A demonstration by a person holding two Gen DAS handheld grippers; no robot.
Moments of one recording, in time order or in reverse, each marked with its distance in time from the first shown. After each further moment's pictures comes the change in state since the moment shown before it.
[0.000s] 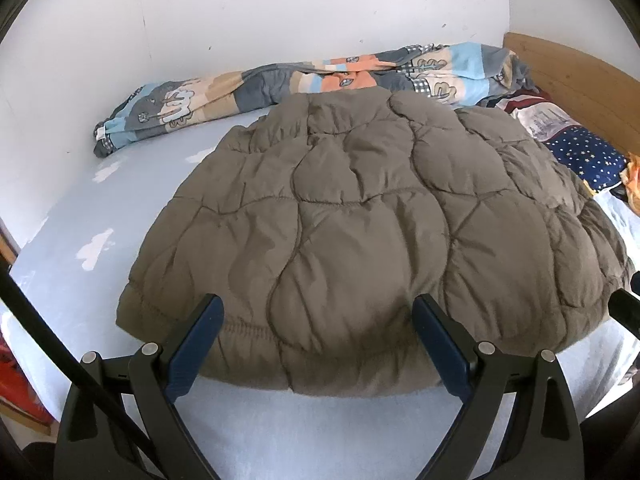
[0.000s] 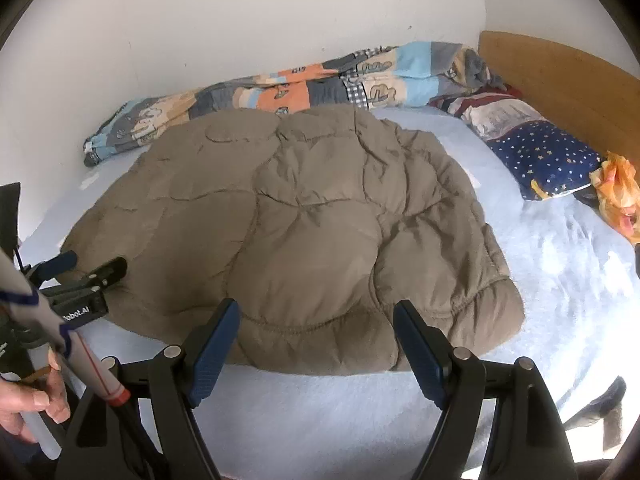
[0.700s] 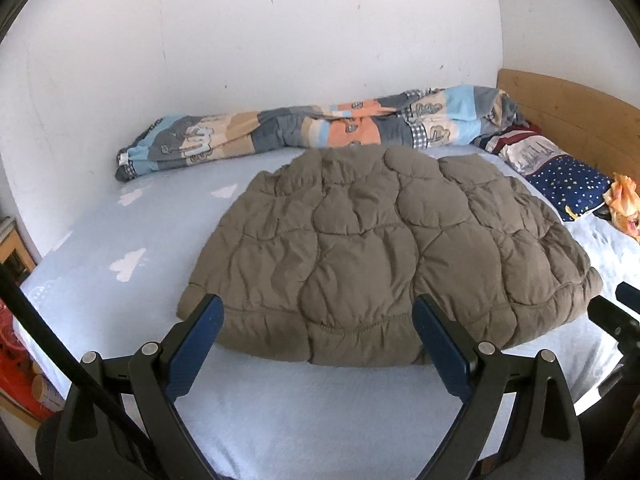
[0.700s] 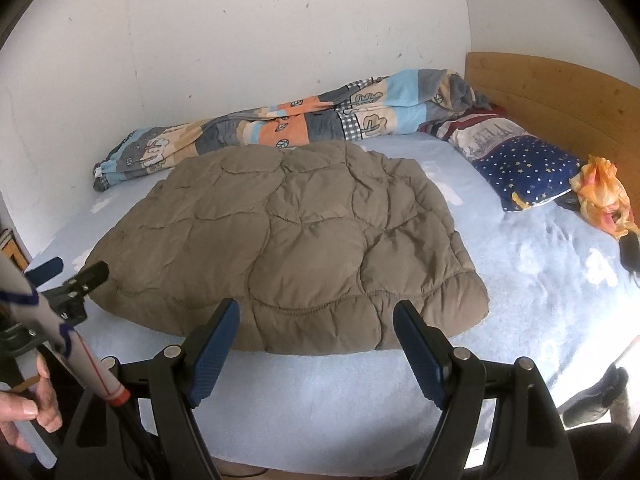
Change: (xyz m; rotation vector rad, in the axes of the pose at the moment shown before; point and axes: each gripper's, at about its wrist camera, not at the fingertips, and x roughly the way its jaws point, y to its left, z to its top) left arm -0.085 0.006 -0.013 -0.018 -0.148 0.023; right arm -0.054 0.003 -0.018 0.012 -0.109 -0.001
